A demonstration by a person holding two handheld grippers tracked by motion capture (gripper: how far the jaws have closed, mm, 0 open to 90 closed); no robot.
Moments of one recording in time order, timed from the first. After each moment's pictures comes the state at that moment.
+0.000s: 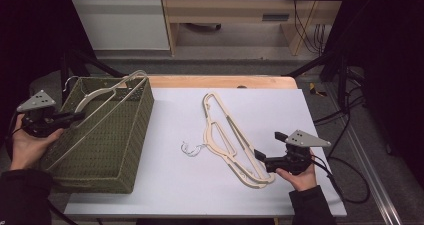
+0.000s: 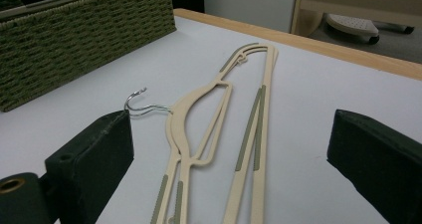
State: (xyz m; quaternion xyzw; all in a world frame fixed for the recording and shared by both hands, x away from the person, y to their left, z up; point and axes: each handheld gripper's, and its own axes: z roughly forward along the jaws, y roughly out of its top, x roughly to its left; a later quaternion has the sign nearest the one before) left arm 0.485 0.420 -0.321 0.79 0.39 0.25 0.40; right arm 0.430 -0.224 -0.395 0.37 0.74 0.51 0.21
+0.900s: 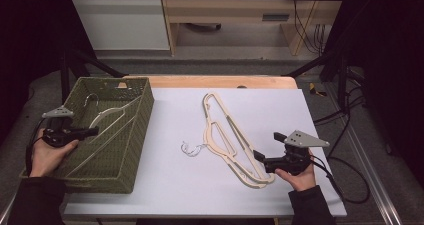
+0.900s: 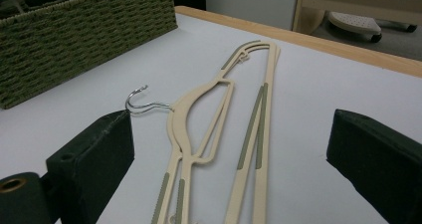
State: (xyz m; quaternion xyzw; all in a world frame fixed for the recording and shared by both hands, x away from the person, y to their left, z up) left arm 0.498 0.413 -0.378 0.78 0.47 0.16 0.38; right arm 0.430 -0.223 -0.396 0.37 0.75 0.51 0.21
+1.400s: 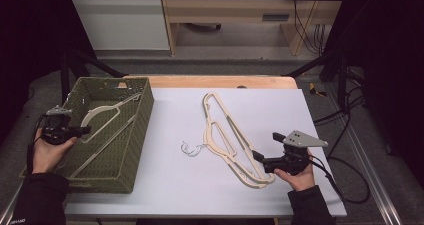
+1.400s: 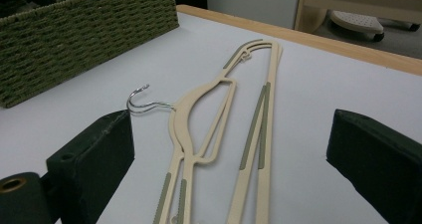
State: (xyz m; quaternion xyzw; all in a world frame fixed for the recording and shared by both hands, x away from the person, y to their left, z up) left arm 0.514 0.428 -0.393 0.76 0.54 0.22 0.30; right arm 0.431 -0.221 -0.398 0.37 0.75 0.51 0.21
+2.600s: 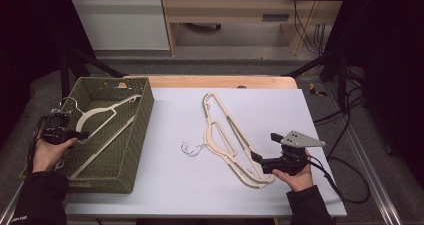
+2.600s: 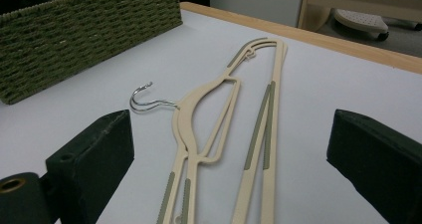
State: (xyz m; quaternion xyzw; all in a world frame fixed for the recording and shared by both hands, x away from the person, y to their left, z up) left arm 0.524 0.441 -0.411 0.74 0.61 0.19 0.23; right arm 0.431 -0.216 -0.398 0.36 0.75 0.51 0.20
